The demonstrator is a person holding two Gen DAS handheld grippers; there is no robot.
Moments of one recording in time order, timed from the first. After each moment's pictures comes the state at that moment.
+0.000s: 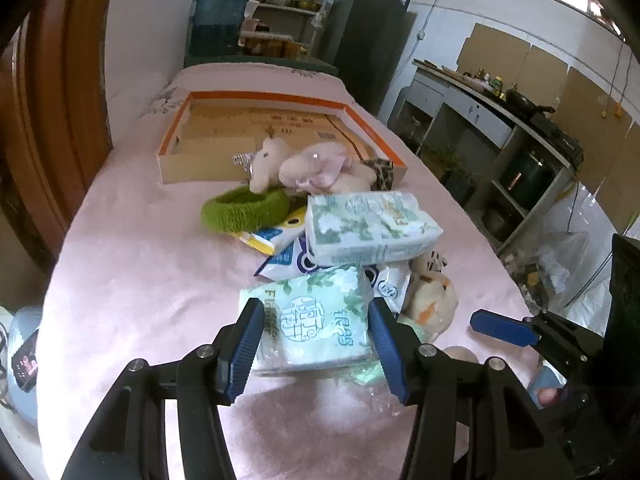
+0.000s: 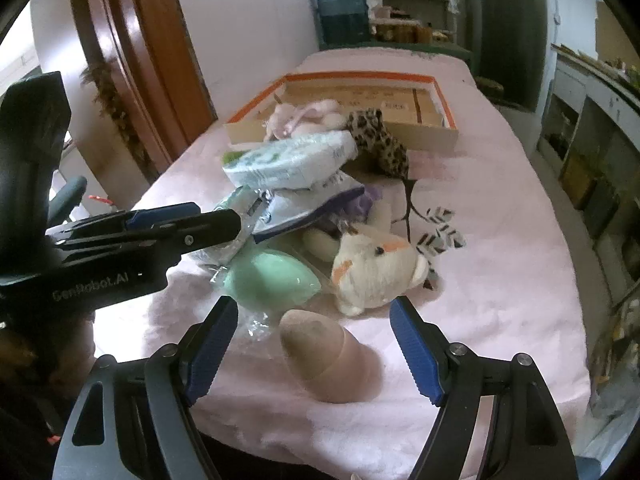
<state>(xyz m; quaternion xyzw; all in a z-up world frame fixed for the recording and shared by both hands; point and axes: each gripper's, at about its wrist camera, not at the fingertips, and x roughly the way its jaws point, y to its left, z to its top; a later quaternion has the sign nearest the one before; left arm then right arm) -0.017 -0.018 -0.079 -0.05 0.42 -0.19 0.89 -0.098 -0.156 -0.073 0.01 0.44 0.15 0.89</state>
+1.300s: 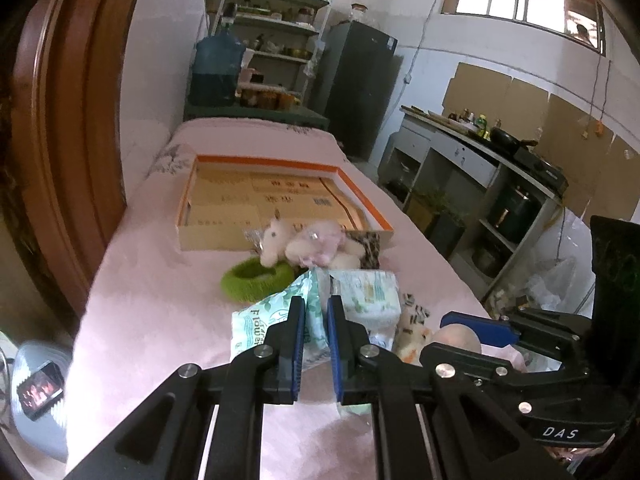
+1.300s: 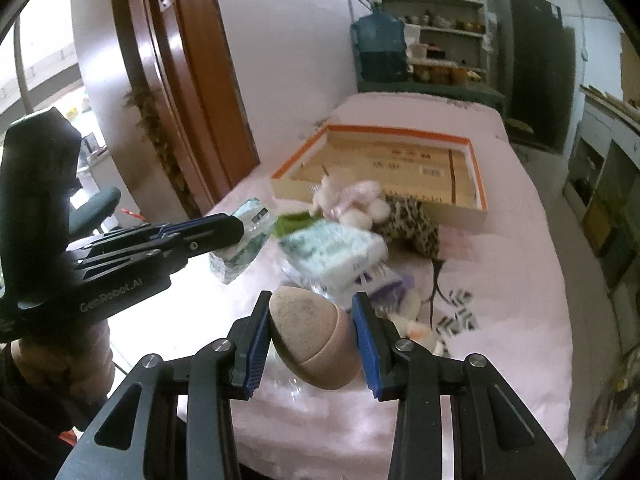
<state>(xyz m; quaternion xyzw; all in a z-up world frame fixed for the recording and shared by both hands) -0.031 0.008 -0.028 -0.06 0.32 -0.19 0.92 -0.087 -0.141 -0.016 0.00 0.37 0.22 0.90</state>
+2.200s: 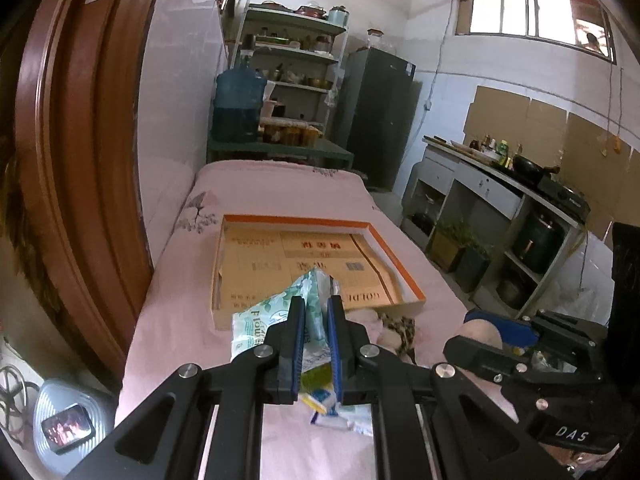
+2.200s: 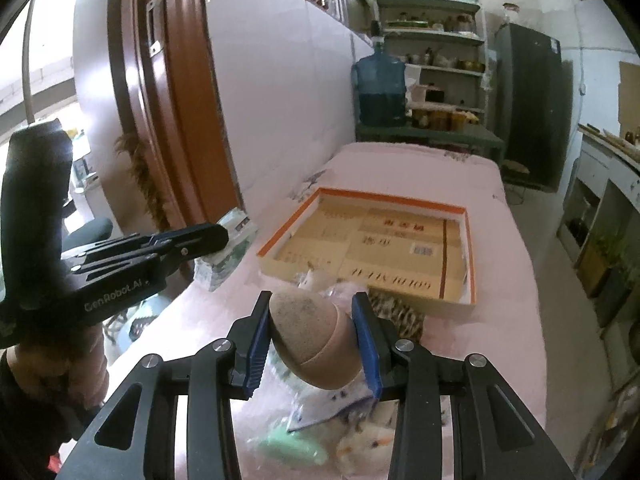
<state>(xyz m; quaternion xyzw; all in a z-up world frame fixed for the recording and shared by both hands) 0.018 0.018 0.017 -0.06 0.28 -0.15 0.95 -0.033 -0.137 0.031 -0.01 0.31 0.21 0.93</state>
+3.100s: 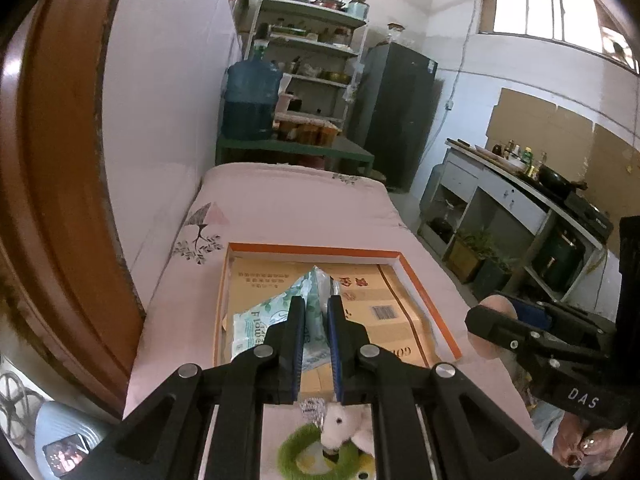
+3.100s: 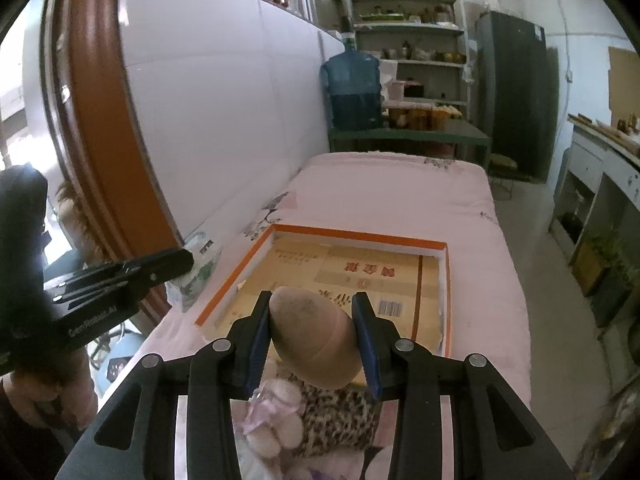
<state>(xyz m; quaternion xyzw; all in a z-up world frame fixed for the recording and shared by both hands) 0.123 0.018 0.024 -0.07 0.31 -0.12 0.94 0.090 -0.163 0.045 0.01 0.32 0.18 0.93</state>
